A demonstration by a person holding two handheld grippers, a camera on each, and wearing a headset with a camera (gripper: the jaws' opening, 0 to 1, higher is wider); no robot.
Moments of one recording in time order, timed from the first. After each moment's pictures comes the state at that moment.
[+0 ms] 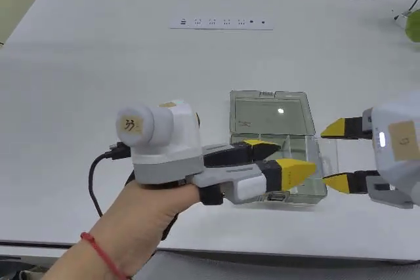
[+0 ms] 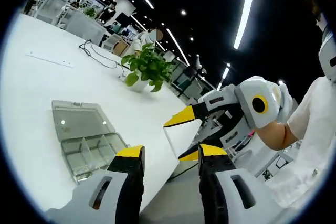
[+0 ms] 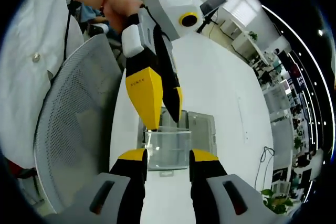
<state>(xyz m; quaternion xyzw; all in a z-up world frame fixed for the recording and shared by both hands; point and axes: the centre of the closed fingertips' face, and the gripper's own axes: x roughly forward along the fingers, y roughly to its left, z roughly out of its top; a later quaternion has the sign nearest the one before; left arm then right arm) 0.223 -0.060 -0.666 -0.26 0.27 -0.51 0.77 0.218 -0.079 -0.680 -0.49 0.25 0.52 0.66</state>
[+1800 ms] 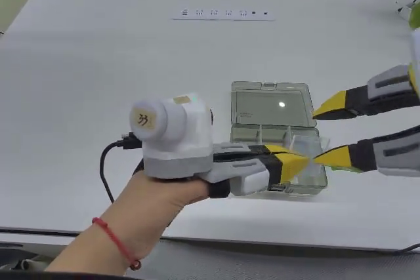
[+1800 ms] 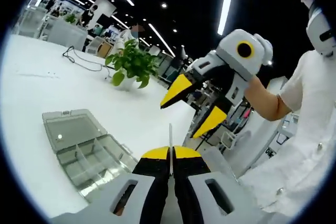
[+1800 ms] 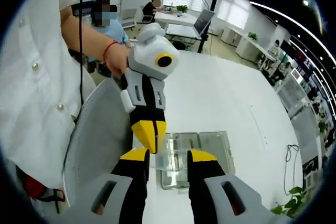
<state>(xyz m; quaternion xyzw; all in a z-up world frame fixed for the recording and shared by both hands) 0.196 -0.069 -0.665 -0.17 0.22 -0.59 0.76 0.211 -0.065 -0.641 -0.32 0.27 0.61 0.67</state>
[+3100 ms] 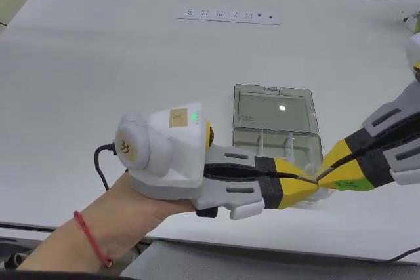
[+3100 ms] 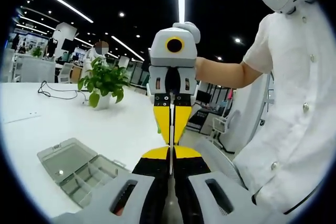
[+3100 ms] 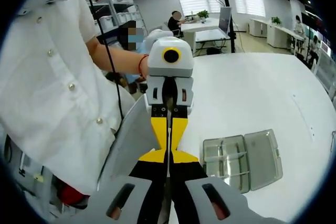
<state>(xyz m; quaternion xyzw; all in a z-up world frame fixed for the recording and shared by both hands) 0.174 -0.068 -0.647 -0.10 0.13 -0.66 0.73 0.170 -0.054 -0.648 -0.19 0.33 0.72 0.58</state>
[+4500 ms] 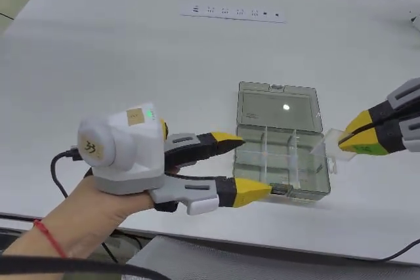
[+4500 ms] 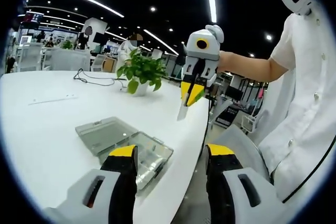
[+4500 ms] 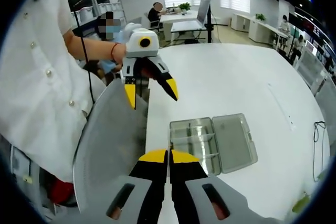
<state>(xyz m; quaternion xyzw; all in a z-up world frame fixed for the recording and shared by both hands) 0.211 0.001 -0.691 -0.09 0.18 -0.54 0.82 0.218 -0.081 -0.663 -0.25 0.34 0.65 0.63</state>
